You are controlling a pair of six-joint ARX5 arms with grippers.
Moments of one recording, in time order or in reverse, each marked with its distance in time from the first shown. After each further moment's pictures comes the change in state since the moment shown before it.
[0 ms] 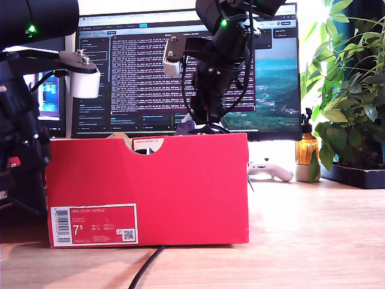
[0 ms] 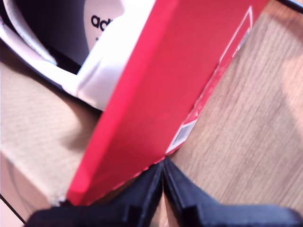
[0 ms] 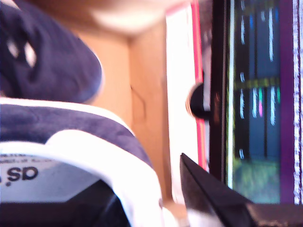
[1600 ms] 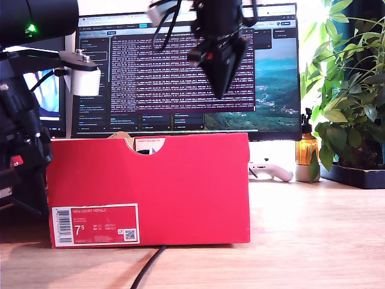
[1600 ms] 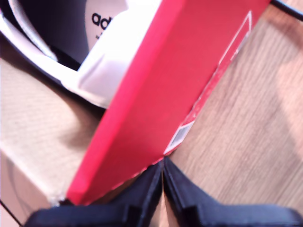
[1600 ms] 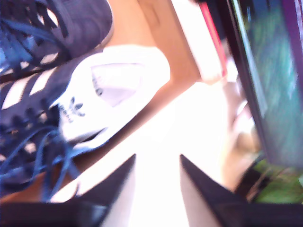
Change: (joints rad) left arm 0.002 0.000 0.000 0.002 0.030 -0.028; right arm 0.132 -0.051 0.270 -0.724 0.319 0.759
